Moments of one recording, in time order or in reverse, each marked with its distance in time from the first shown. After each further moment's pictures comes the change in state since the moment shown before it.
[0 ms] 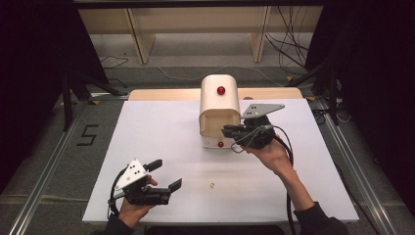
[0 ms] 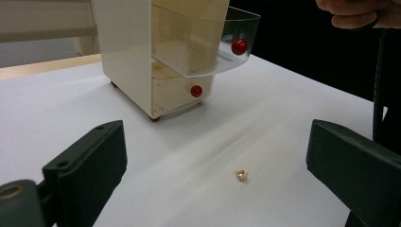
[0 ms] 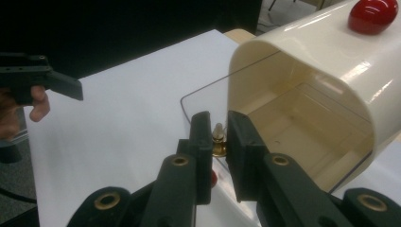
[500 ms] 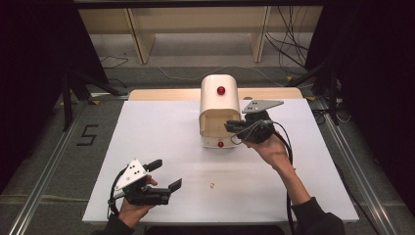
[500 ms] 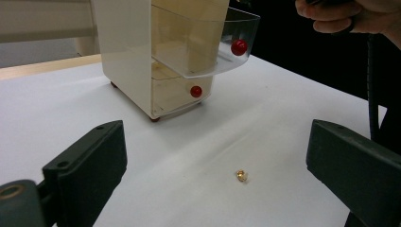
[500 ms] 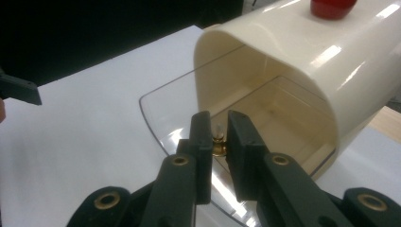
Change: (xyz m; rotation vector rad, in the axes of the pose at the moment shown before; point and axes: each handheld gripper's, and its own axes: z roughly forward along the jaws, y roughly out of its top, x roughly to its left) left arm 0.000 0.000 0.000 -0.004 -0.001 -0.003; right arm -0.019 -0.004 0.012 0.009 -0.055 0.035
